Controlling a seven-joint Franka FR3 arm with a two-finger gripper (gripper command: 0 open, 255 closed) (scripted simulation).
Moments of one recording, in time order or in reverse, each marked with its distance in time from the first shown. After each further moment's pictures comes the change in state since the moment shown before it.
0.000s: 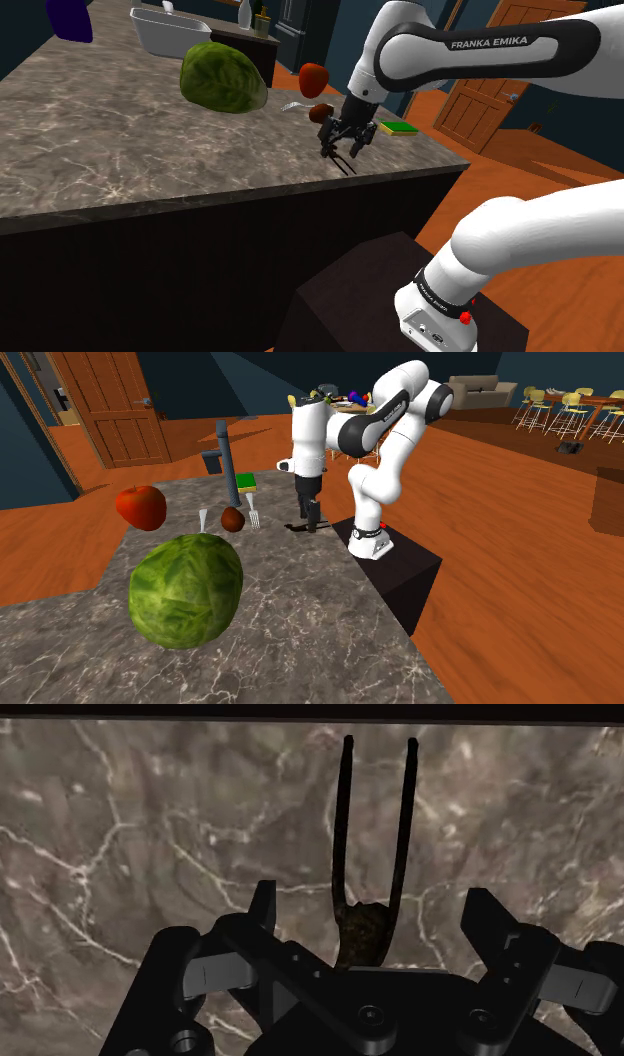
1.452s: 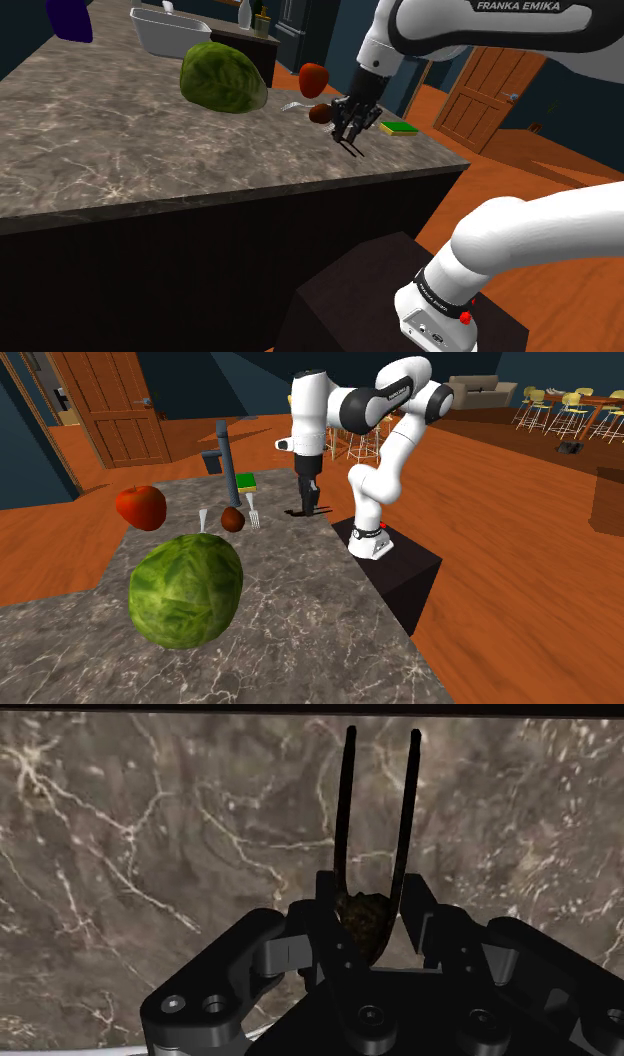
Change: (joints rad) arm -0.002 -0.017 -0.025 0.132 -0.022 -0.147 0.011
